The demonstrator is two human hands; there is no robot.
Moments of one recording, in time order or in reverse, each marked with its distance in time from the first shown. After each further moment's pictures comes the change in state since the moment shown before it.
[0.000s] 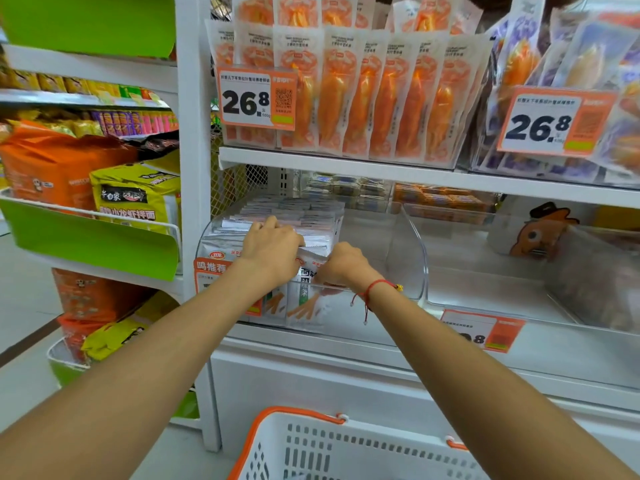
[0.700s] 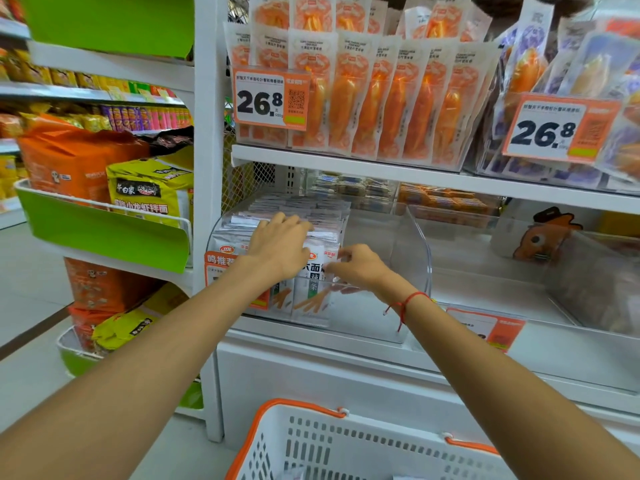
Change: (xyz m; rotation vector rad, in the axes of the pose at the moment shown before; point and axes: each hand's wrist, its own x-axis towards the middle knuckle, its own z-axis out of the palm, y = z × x) left_hand -0.009 -0.002 -0.004 -0.175 0.038 -0.028; right_hand -0.014 0.019 -0.007 0.255 -0.041 -0.086
